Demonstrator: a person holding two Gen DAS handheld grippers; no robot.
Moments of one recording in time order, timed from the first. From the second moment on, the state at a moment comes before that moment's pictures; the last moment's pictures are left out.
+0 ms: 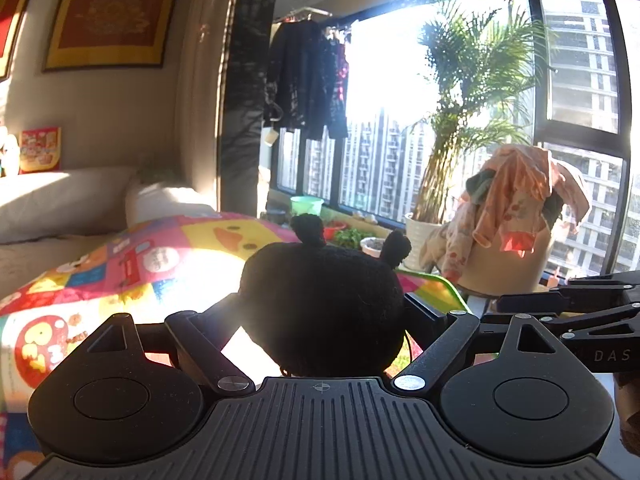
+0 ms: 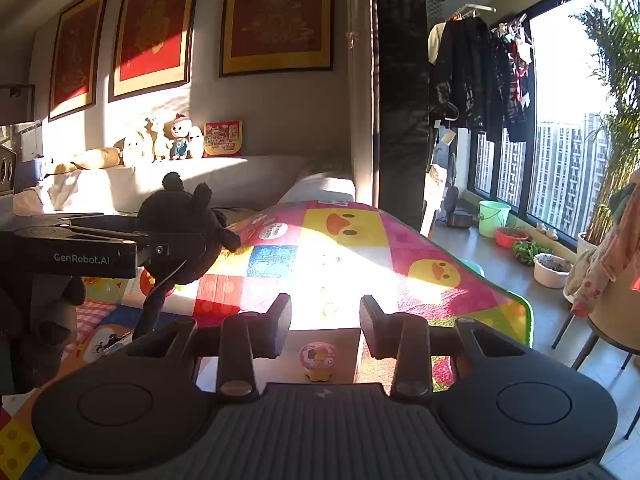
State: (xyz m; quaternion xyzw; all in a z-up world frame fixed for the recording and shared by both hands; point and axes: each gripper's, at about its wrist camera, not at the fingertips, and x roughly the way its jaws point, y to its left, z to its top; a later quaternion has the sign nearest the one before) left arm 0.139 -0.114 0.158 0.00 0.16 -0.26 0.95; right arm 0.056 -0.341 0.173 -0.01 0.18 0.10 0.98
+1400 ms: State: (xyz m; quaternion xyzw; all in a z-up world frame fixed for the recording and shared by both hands) left arm -0.036 -0.054 0.023 0.02 0.31 -0.16 0.94; right arm 0.019 -0.294 0.036 0.00 0.39 0.15 0.91
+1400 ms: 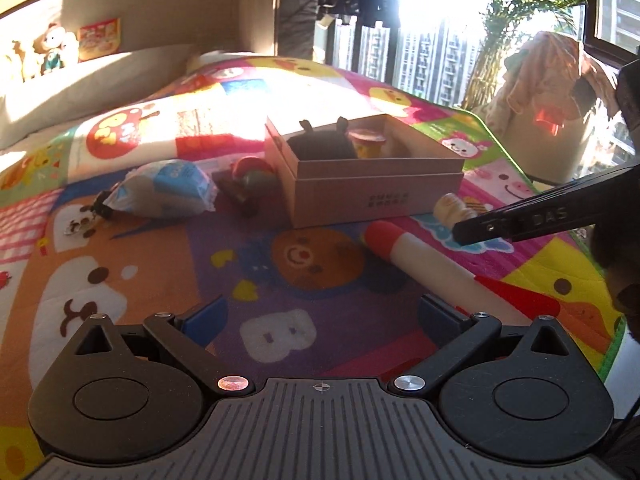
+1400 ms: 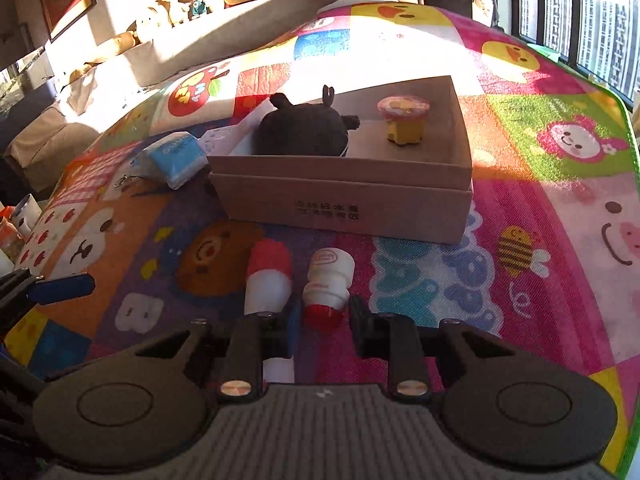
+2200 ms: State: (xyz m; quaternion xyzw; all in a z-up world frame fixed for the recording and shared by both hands) left arm -0.010 0.006 0.012 -0.02 0.30 -0.06 0.95; right arm 0.101 -0.299 0.153 0.01 0.26 0.09 0.96
